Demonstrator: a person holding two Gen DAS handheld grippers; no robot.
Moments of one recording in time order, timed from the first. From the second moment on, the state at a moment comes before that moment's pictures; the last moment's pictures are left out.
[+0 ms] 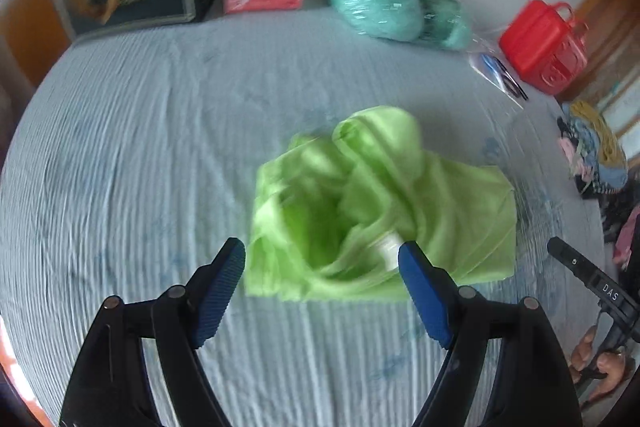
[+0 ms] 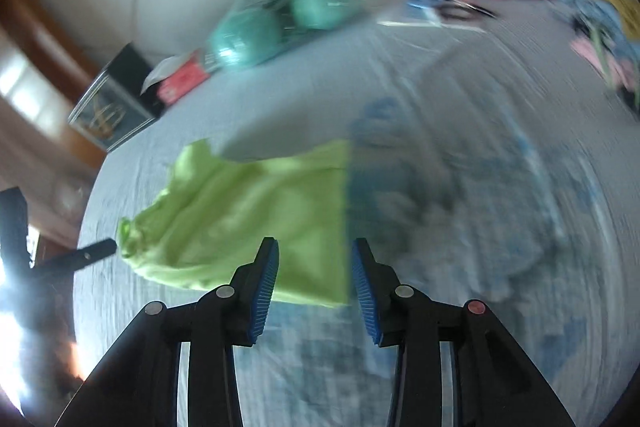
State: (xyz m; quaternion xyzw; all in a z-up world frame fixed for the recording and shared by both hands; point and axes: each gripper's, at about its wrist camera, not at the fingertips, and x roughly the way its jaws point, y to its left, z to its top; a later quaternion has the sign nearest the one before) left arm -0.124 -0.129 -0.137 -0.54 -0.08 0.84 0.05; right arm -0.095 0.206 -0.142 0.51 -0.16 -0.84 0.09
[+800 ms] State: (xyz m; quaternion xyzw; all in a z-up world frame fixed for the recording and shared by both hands) left arm -0.131 -0.164 -0.129 -0.54 -0.13 0.83 0.06; right arm -0.099 0.196 -0.156 0.53 -0.18 -0.82 0.14
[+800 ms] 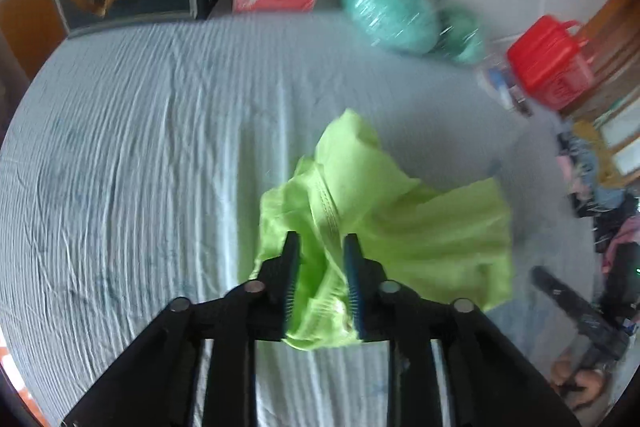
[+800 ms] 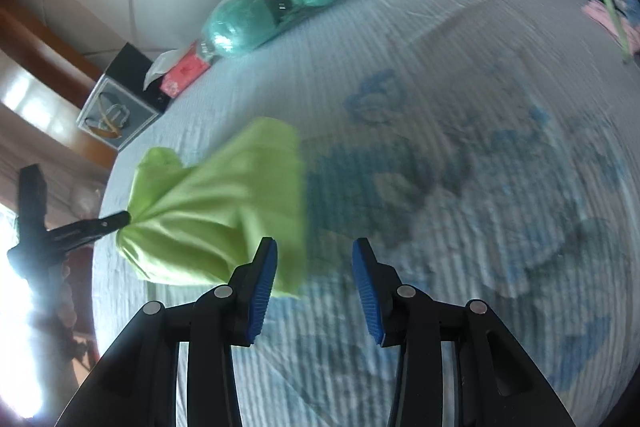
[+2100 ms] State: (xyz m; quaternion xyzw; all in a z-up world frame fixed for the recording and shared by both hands) left arm -0.209 -0.162 -0.202 -0.60 -0.12 0.79 -0.03; right arm -0.179 0.178 -0.184 0.56 -0.17 -0.81 0.05
